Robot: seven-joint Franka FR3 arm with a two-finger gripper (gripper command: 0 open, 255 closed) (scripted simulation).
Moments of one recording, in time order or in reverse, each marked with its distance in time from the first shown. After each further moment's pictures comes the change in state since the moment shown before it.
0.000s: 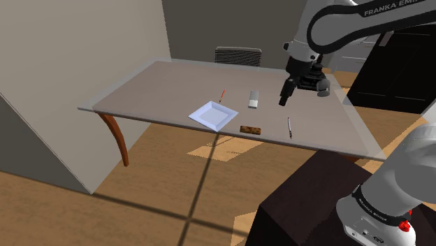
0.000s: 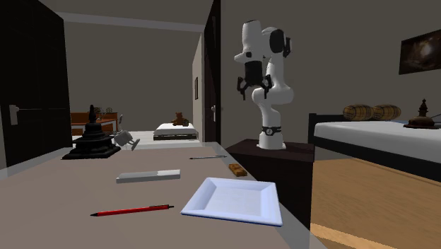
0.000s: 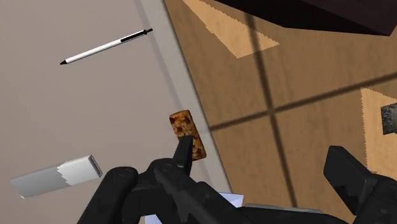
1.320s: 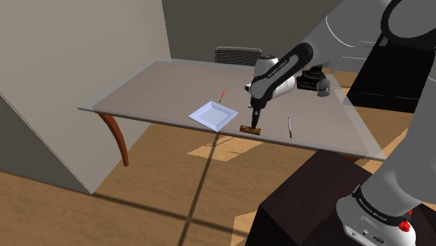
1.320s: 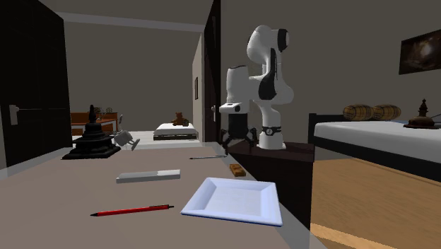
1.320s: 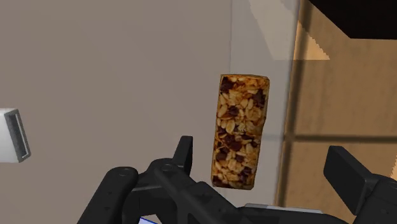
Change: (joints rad) arm 0.019 0.795 -0.033 0.261 0.037 0.492 -0.377
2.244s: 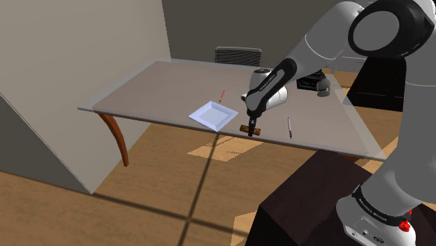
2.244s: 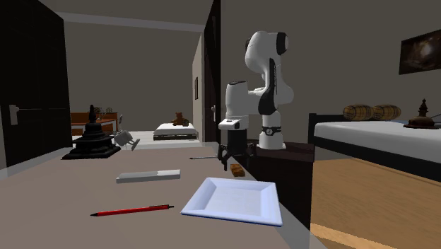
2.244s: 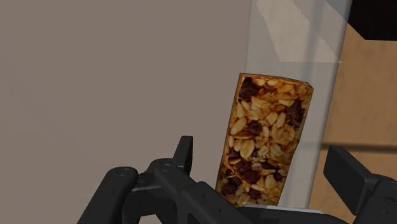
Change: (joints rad) arm -0.012 0.163 0.021 0.055 0.020 0.106 -0.036
